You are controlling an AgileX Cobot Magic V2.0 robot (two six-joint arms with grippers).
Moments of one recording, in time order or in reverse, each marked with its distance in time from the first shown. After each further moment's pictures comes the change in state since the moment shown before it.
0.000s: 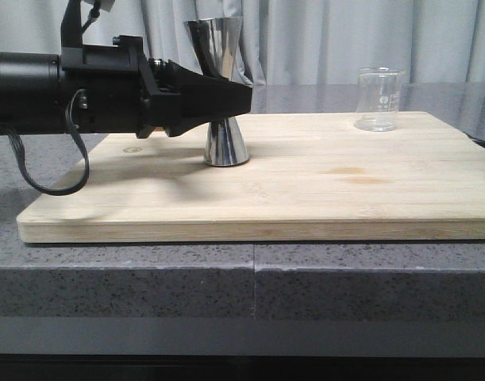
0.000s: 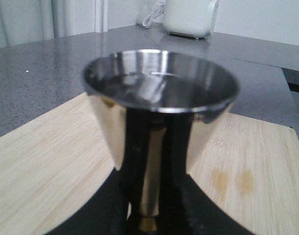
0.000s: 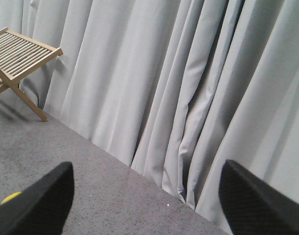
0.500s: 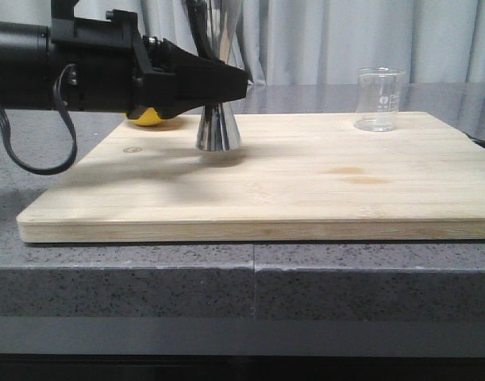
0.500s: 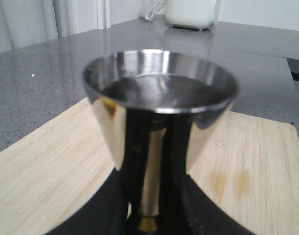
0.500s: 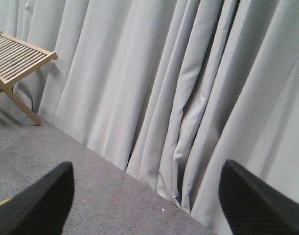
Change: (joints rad) left arm 0.000 -0.068 0.000 0.035 0.068 -0.031; right arm 0.000 0.000 0.000 0.033 0.000 -0.026
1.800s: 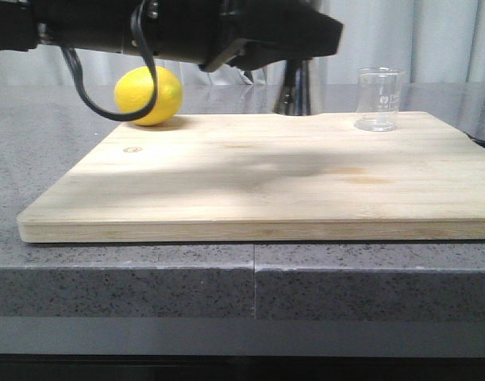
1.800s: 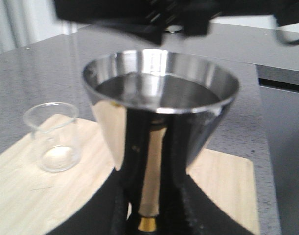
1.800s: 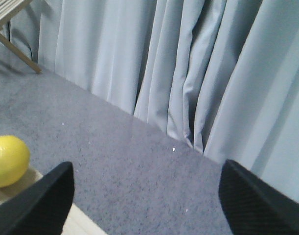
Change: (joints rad) left arm -0.205 -0.083 -0.119 0.008 0.225 -0.152; right arm 0.000 0.205 -0.003 0.000 0.001 -0.057
